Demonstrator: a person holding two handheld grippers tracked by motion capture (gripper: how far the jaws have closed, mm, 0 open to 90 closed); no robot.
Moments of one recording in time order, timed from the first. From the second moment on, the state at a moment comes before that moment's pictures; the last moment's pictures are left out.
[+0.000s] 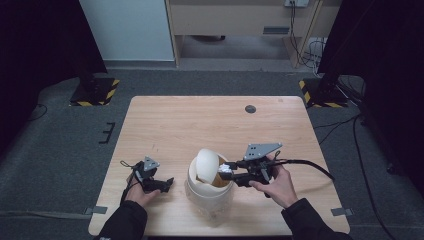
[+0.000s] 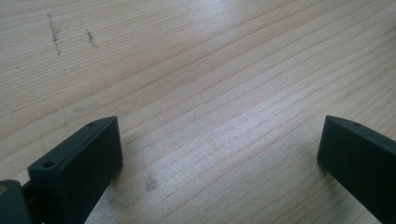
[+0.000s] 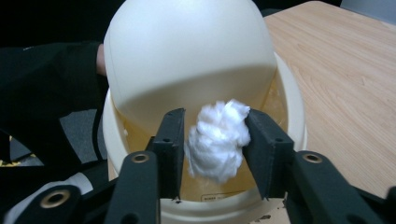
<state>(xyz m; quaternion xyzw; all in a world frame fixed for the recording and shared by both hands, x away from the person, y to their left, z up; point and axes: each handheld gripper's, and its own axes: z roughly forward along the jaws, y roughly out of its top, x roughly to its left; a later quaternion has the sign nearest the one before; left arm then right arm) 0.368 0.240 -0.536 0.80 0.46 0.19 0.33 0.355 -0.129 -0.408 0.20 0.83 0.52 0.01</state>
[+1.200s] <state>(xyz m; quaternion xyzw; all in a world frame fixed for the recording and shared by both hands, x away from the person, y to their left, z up) 0.368 0.240 -0.536 0.80 0.46 0.19 0.33 0.412 -0.233 -0.466 0.39 0.79 0.46 0.14</state>
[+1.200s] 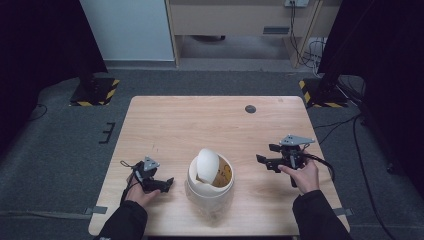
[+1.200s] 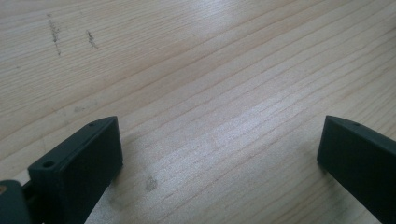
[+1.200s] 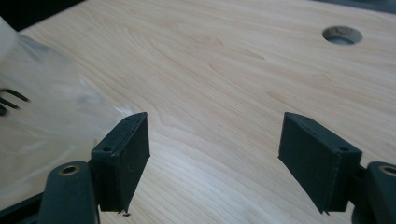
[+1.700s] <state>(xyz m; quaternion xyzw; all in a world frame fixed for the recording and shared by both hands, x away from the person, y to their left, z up) 0.367 0.240 -0.536 0.80 0.46 0.19 0.33 0.426 -0.264 -0.507 0.43 0.80 0.39 0.16</state>
